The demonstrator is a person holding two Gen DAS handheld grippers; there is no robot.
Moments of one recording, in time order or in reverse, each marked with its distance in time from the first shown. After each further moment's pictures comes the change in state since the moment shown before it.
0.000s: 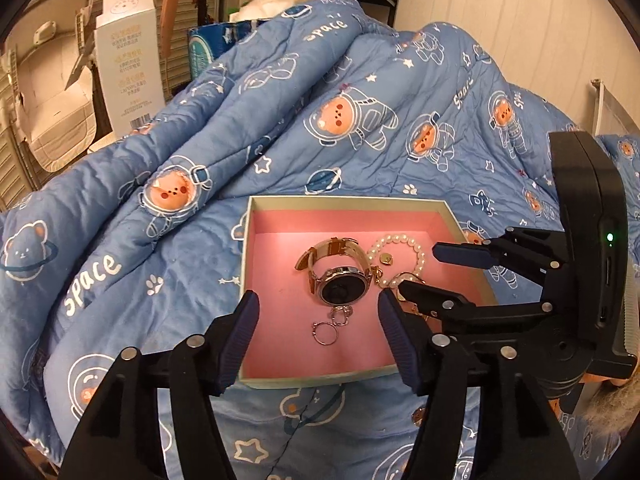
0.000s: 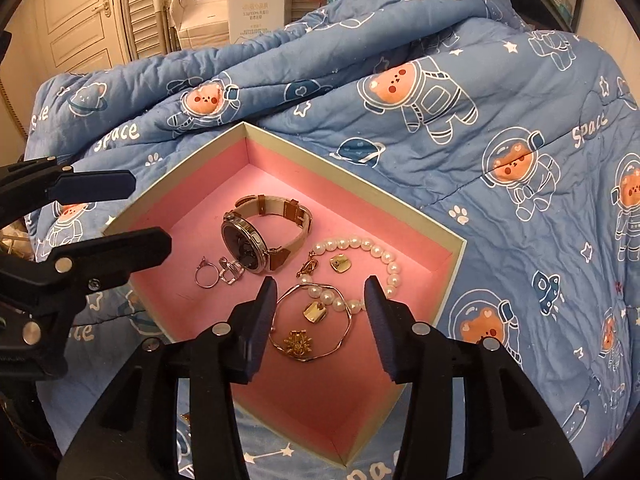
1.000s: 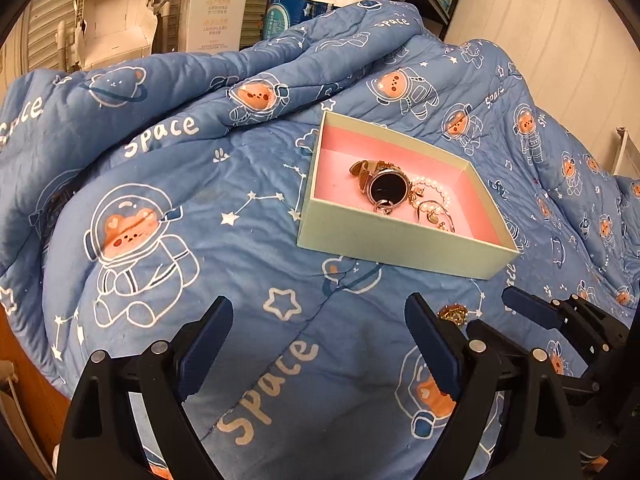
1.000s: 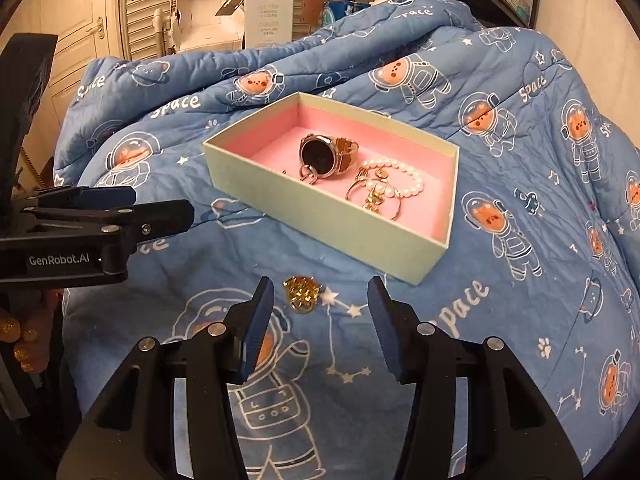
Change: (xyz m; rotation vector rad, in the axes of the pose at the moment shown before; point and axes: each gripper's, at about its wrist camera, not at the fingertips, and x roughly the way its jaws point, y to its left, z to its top) left arm -0.033 0.026 -0.098 -0.202 0.008 0.033; right arm -0.057 0.070 -0.103 0.073 -0.088 -0.062
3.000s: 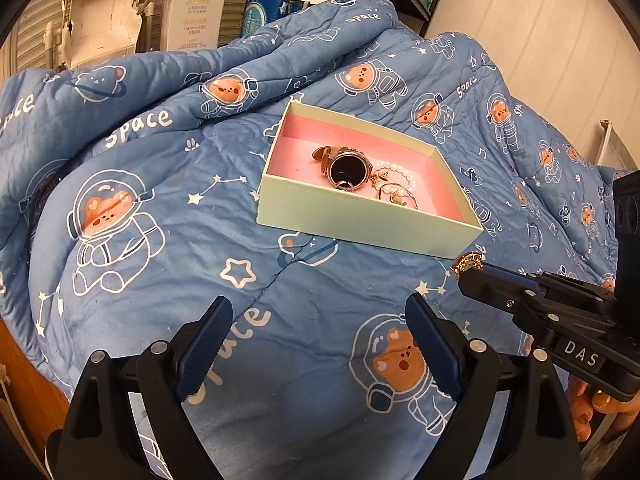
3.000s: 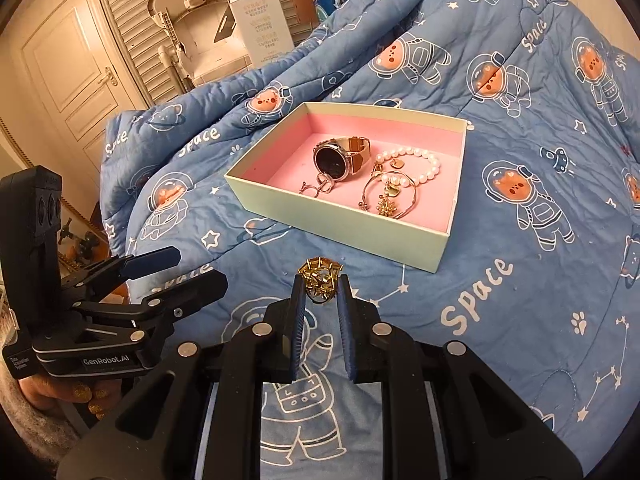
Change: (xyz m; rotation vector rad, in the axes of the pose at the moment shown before) left arm -0.011 -0.023 -0.013 0.029 -0.002 -0.058; right arm -0.016 -0.038 0.013 0.183 0.028 0.238
